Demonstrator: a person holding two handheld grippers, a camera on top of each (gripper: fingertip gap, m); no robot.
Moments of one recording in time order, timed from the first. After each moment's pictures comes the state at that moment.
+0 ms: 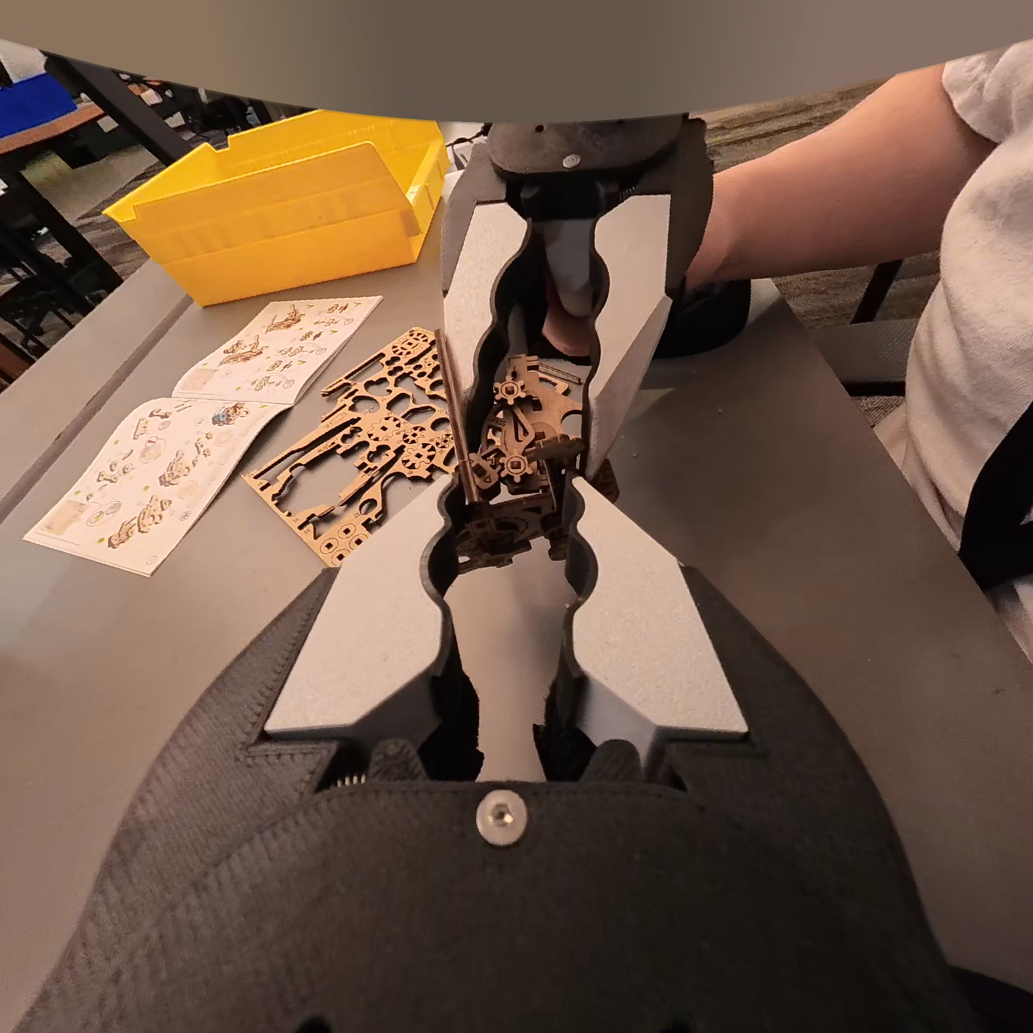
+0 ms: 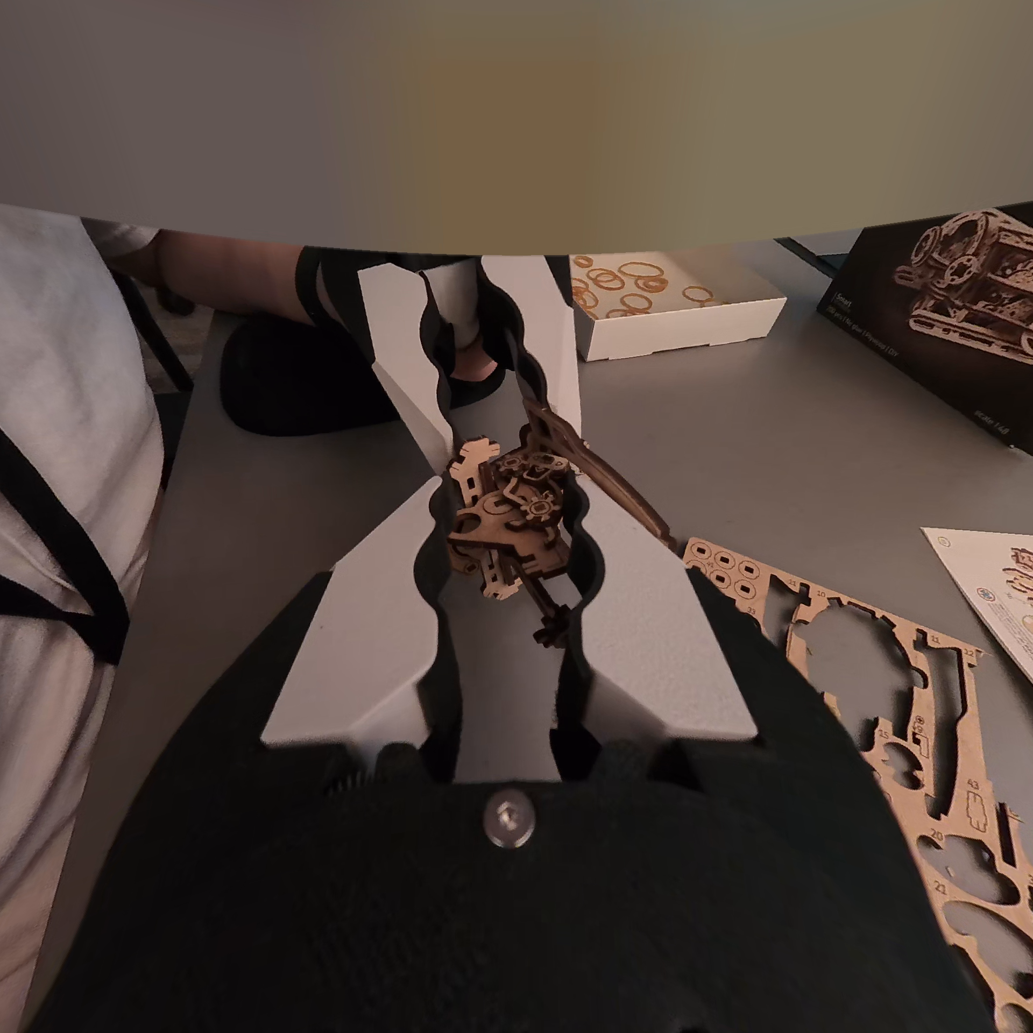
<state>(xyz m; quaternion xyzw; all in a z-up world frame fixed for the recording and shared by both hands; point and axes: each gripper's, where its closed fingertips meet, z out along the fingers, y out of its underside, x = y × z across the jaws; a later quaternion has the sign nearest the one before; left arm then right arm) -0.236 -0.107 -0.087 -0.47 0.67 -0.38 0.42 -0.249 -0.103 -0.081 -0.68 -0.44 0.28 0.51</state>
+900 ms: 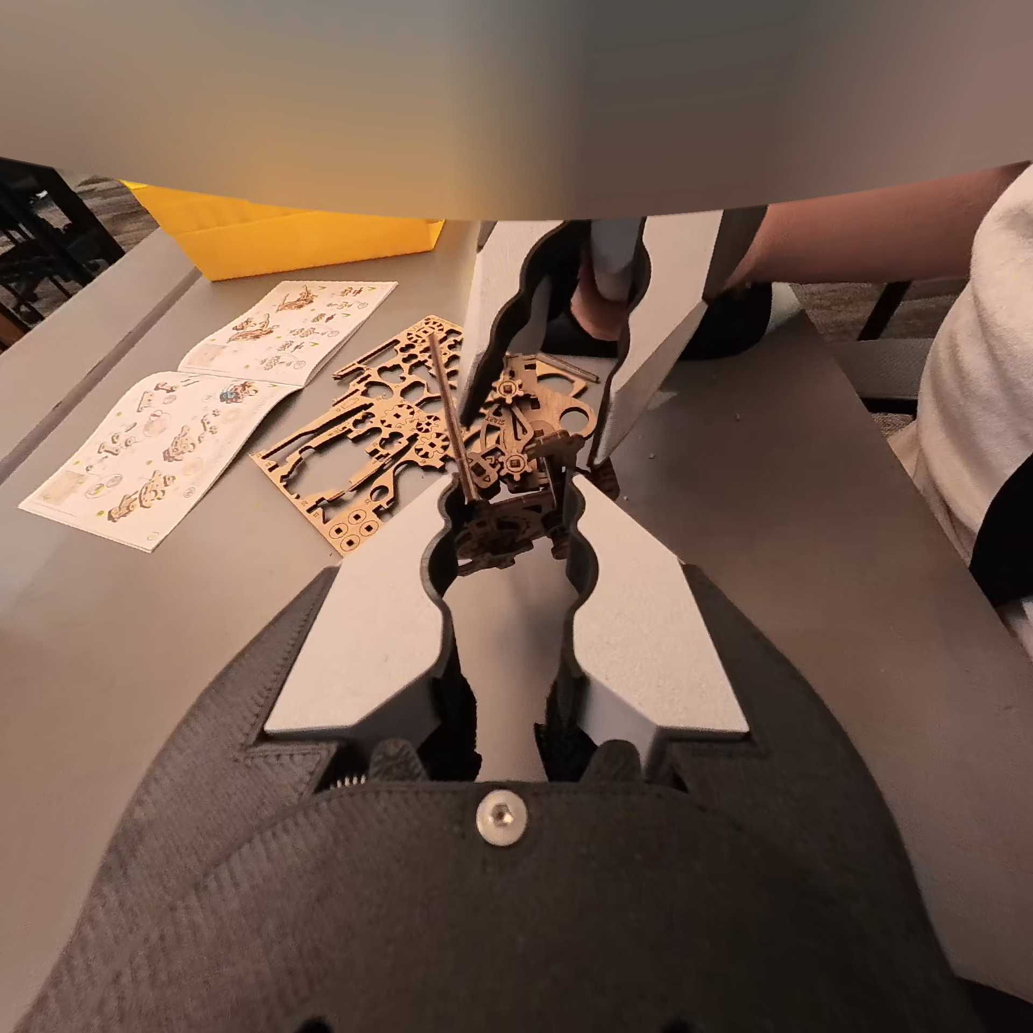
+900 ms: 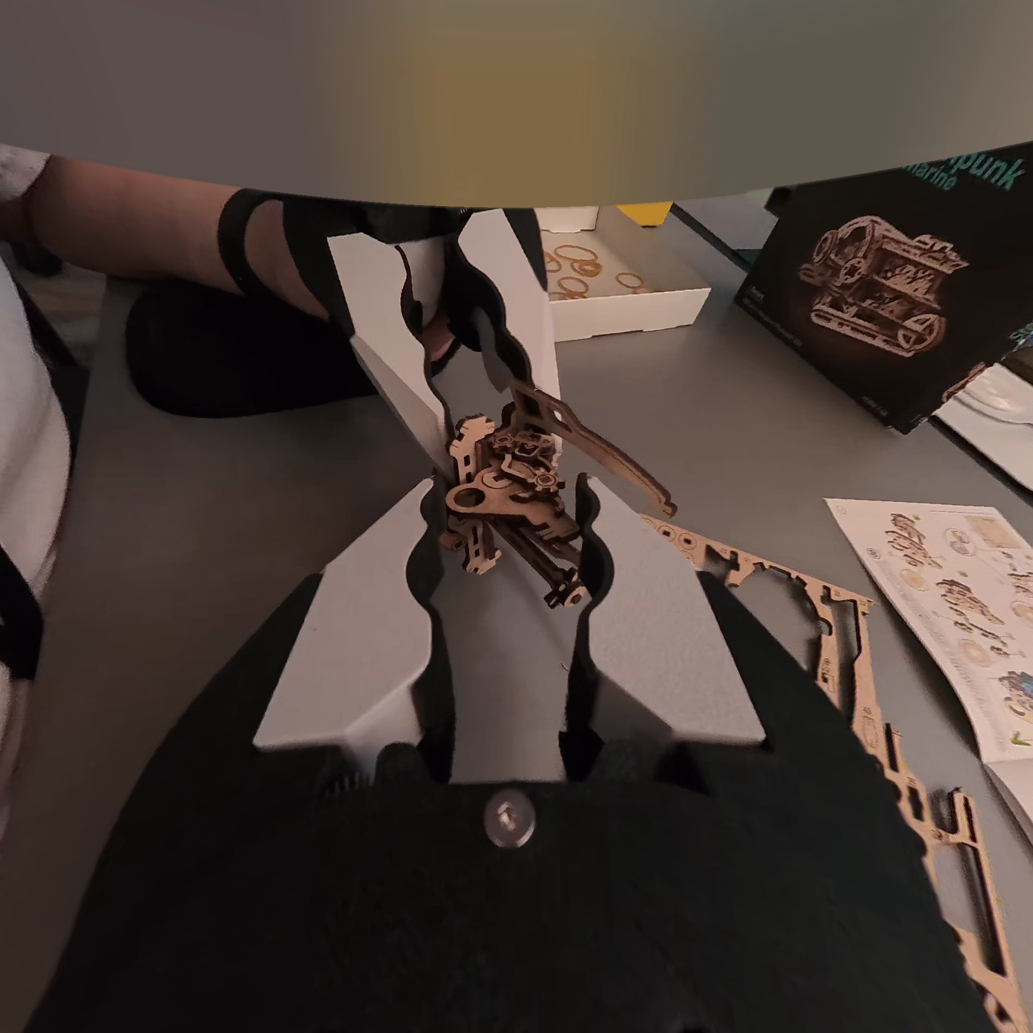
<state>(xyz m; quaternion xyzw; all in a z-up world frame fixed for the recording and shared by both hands) -0.235 -0.097 -0.088 -0.50 0.66 -0.39 0.41 -0.236 -0.096 -0.081 -0.70 -0.43 0.21 0.53</state>
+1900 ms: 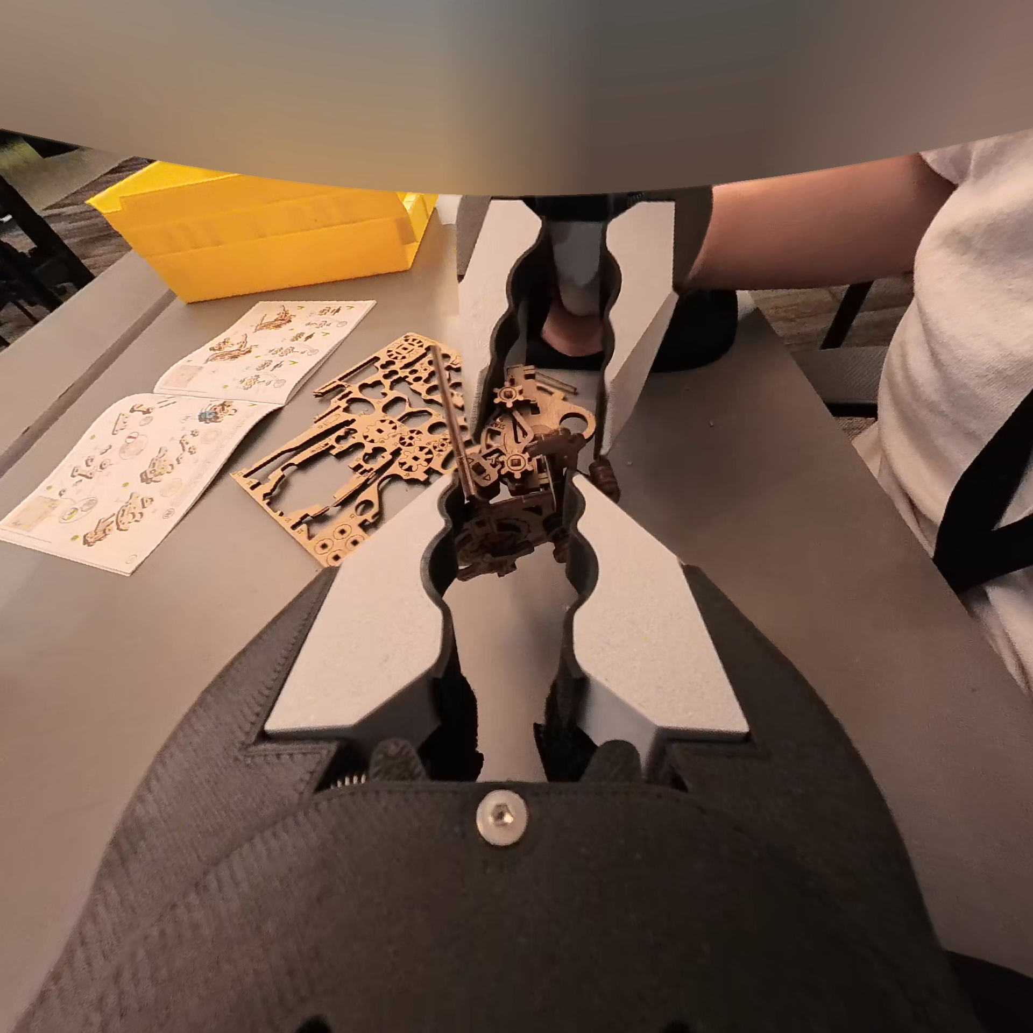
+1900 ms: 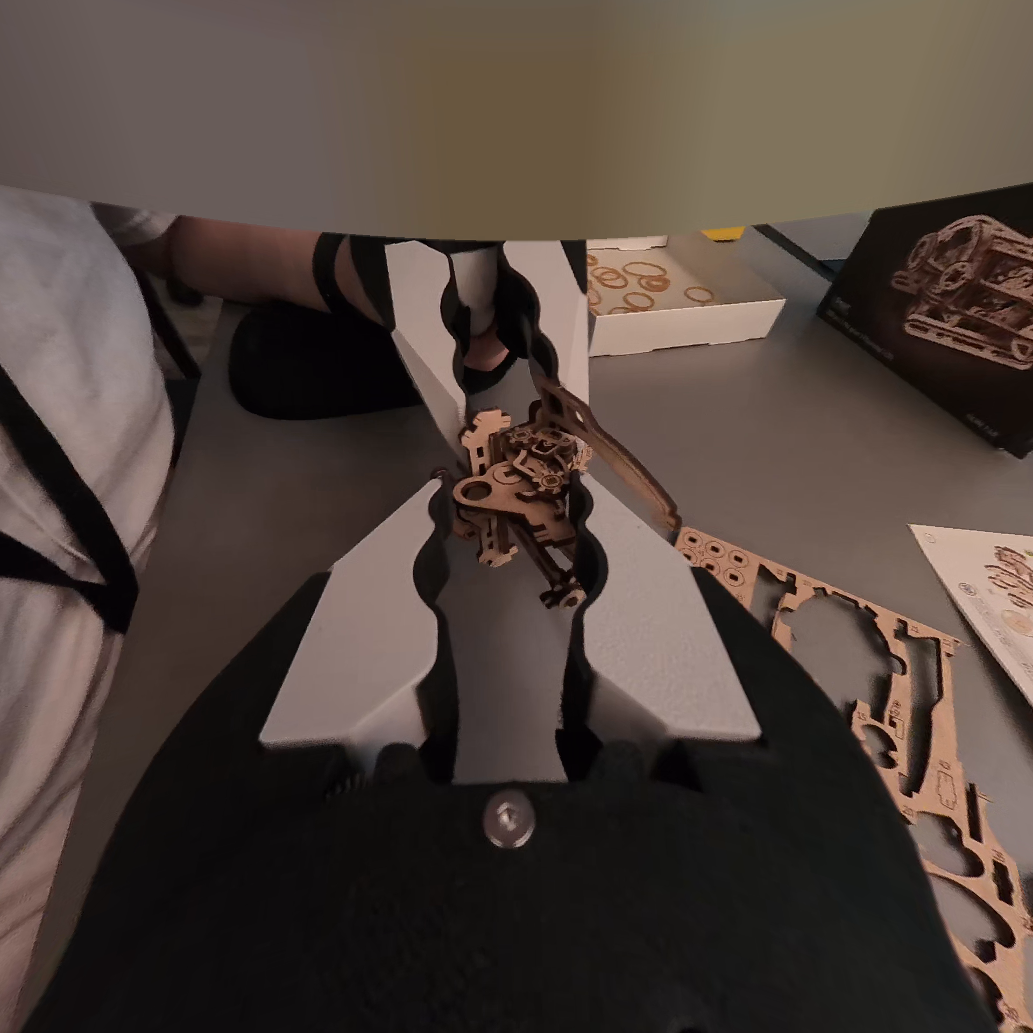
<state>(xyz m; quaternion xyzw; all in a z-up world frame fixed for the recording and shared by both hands) -0.237 -0.103 -0.084 -0.48 0.66 -0.41 0.41 -0.239 -0.107 -0.080 -0.68 -0.45 0.28 0.51</state>
